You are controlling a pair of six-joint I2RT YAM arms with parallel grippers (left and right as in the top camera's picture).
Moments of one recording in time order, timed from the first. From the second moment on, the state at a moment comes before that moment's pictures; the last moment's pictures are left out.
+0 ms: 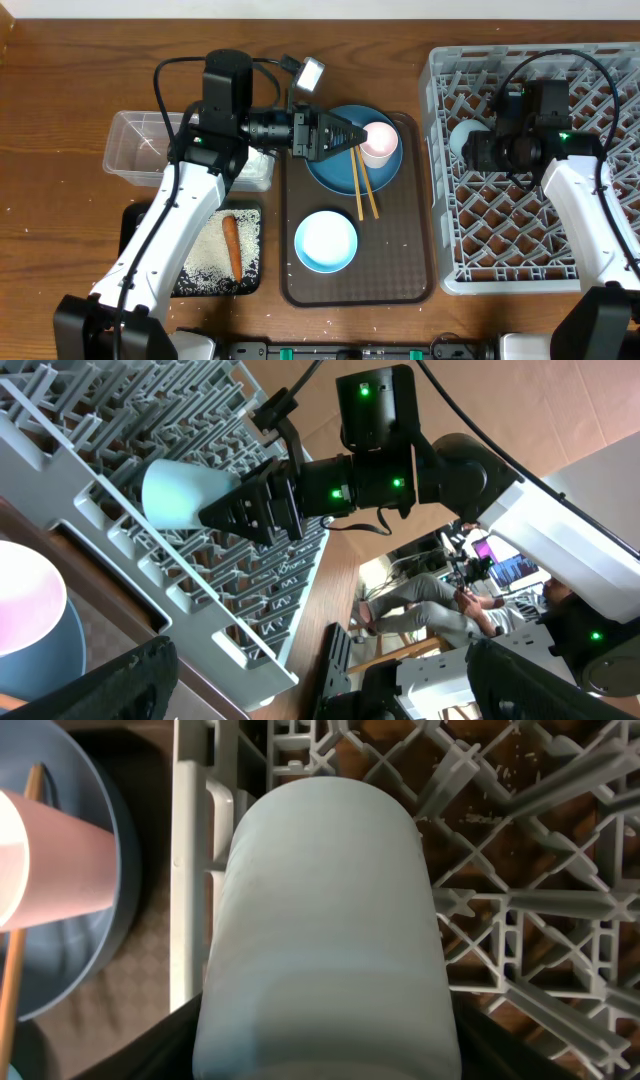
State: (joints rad) left arm -0.26 1.50 1.19 -0.19 1.23 -0.45; right arm -0.03 1.55 1.17 -0.75 -0.16 0.00
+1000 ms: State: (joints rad) left arm -0.26 1.50 1.19 -0.19 1.23 -0.45; right arm -0.03 1.55 1.17 -0.73 -0.20 -0.01
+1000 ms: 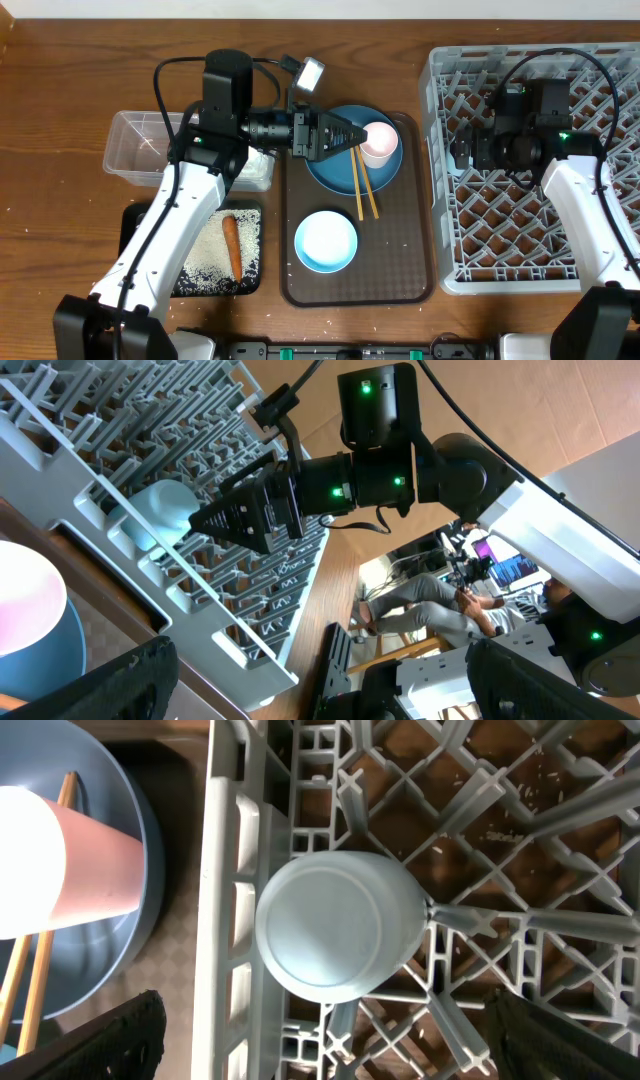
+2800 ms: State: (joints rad) left arm -0.26 1.50 1.19 -0.19 1.23 -0.45; right arm -0.03 1.55 1.17 -0.75 -0.21 -0.01
